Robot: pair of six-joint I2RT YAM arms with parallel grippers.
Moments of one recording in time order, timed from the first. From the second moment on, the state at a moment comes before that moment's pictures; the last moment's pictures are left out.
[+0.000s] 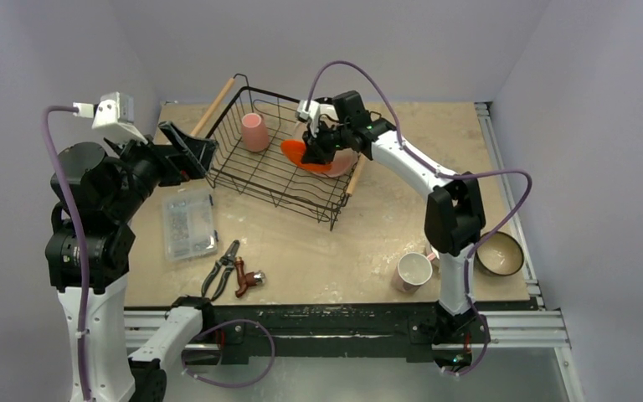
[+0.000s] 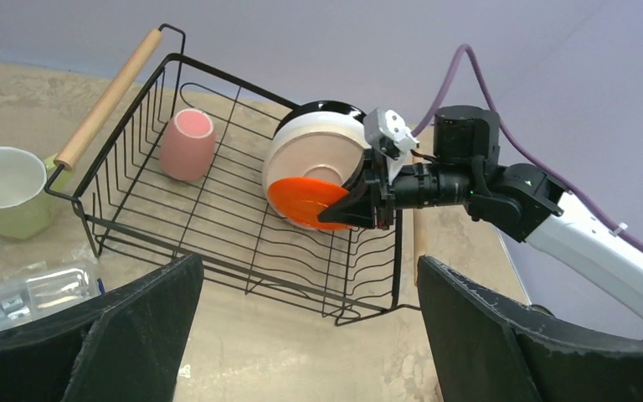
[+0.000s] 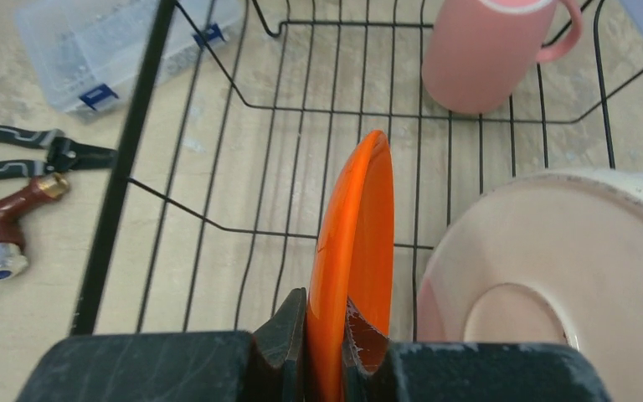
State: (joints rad) left arm -0.04 0.88 1.60 -0.87 0.24 -0.43; right arm 0.56 2.00 1.79 -0.46 -0.65 -0.39
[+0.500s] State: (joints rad) left arm -0.05 0.95 1.60 -0.85 0.28 -0.36; right arm 0.56 2.09 1.82 -0.53 -0.54 -0.43
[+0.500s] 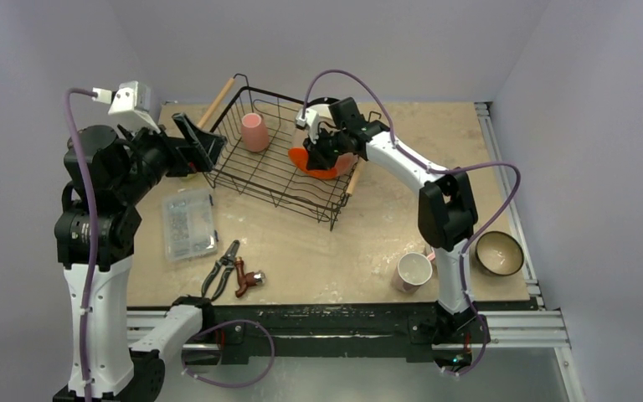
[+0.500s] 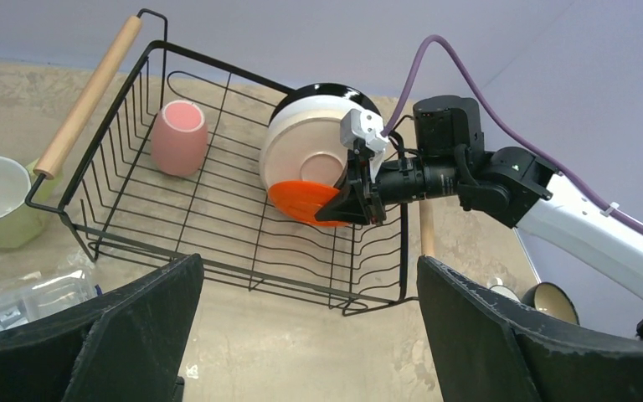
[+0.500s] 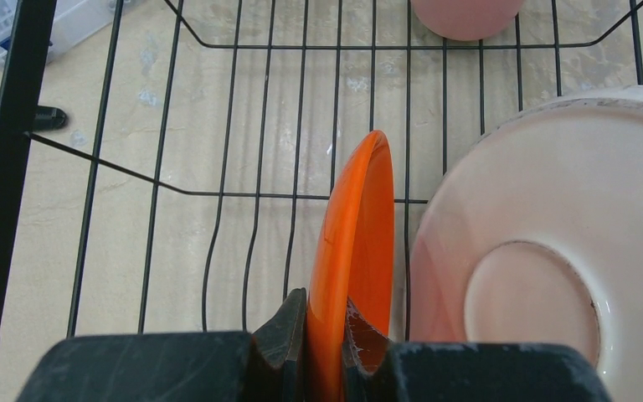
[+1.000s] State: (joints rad) left arm -0.07 0.99 1.62 -0.85 0.28 -0.35; right arm 0.56 2.14 1.82 -0.52 -0.48 -0.42
